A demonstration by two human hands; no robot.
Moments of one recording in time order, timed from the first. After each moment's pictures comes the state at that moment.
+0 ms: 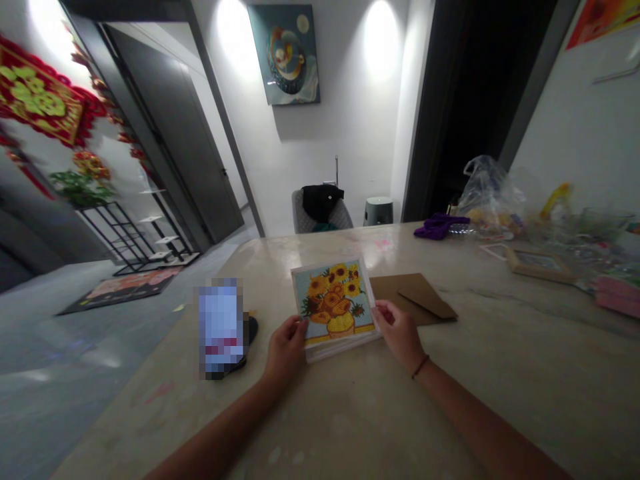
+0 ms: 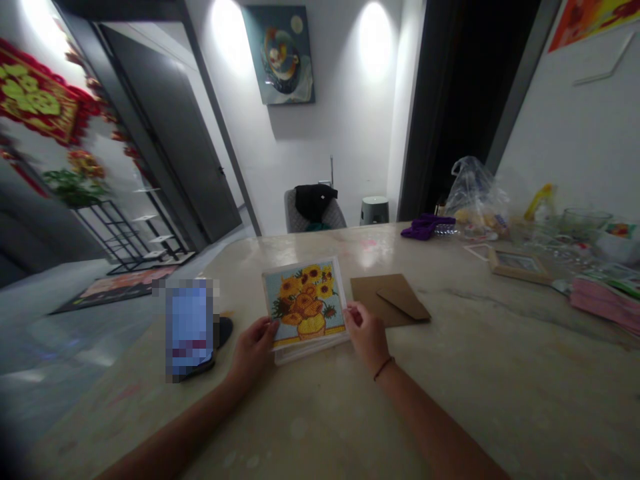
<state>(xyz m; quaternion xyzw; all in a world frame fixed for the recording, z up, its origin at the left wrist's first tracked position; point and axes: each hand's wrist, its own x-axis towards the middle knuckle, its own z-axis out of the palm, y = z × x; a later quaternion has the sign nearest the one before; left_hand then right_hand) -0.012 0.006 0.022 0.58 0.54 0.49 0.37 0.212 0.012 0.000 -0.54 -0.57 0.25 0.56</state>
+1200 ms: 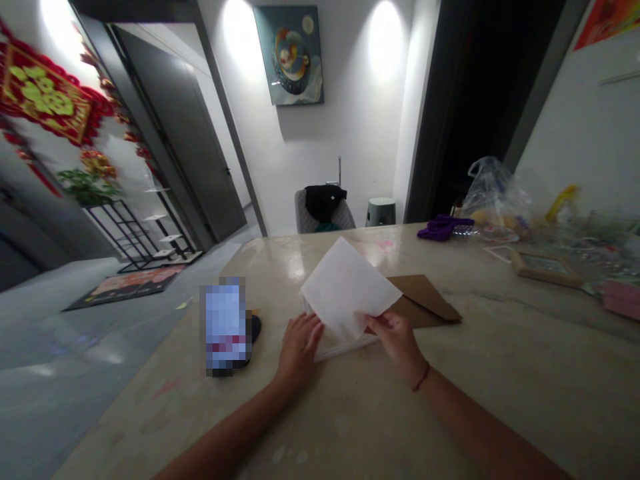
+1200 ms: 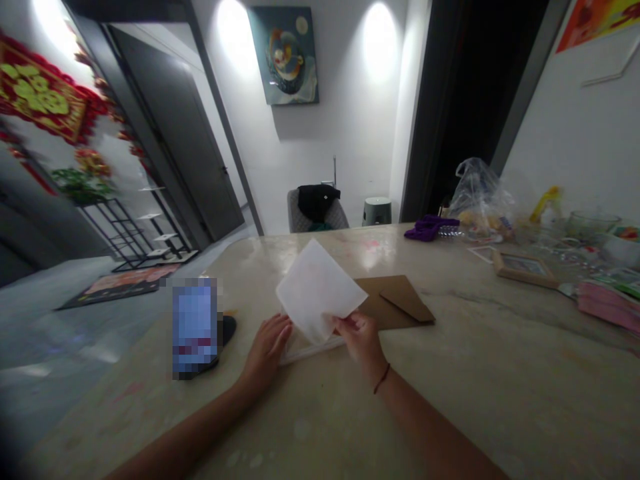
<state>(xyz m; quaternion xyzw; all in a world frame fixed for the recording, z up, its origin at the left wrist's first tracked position) -0.010 0.006 0.013 0.72 0.55 0.39 0.19 0.186 0.000 0.011 -0.44 -0.47 0.45 0.62</state>
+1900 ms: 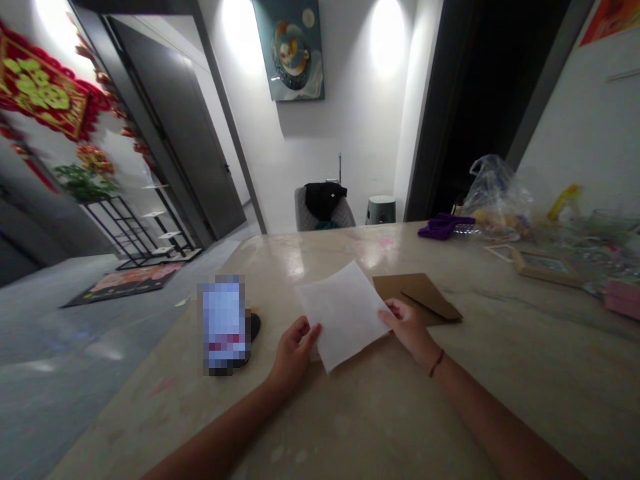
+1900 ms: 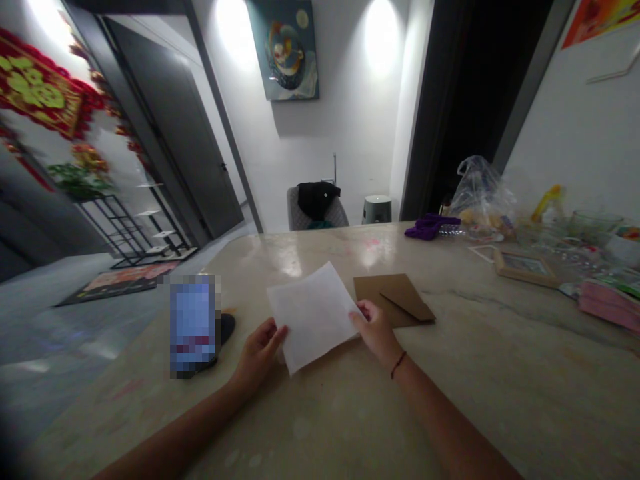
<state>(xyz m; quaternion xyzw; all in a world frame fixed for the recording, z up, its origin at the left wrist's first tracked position) -0.008 -0.002 0.017 0.61 0.50 0.47 0.40 0.223 0.020 0.005 -0.52 -0.49 0.43 0.55</state>
